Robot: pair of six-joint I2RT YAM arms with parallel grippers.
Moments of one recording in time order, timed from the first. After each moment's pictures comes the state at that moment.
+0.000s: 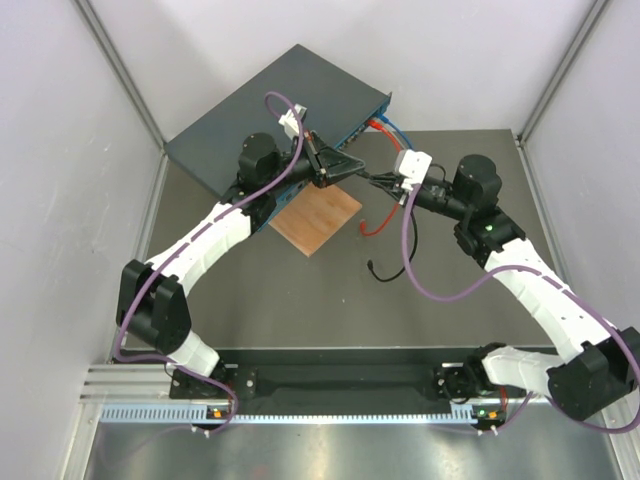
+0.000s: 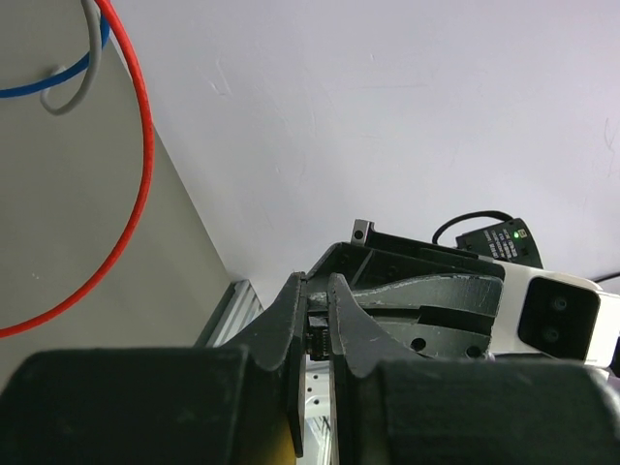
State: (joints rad) left arm -0.49 1.57 1.30 0.36 0.67 -1.26; right arm 0.44 1.17 1.07 0.06 -0.65 -0.51
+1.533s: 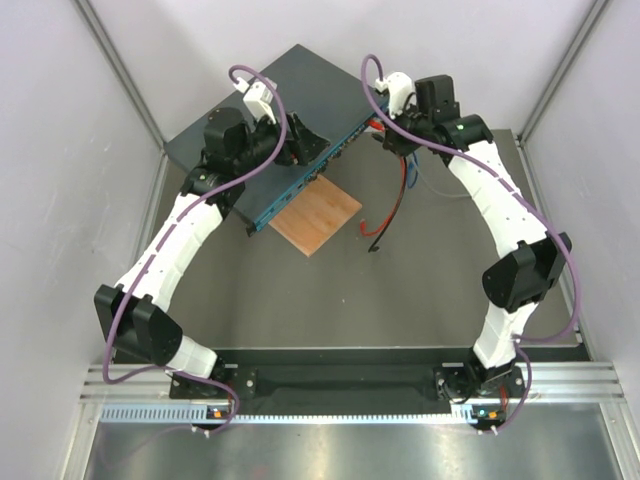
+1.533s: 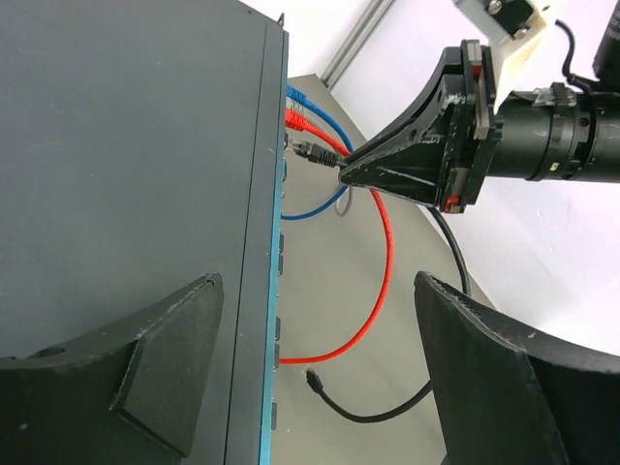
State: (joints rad) left arm -0.36 1.48 1.50 -0.11 0.45 -0.47; right arm 0.38 1.83 2.01 -0.78 -0.20 -0.25
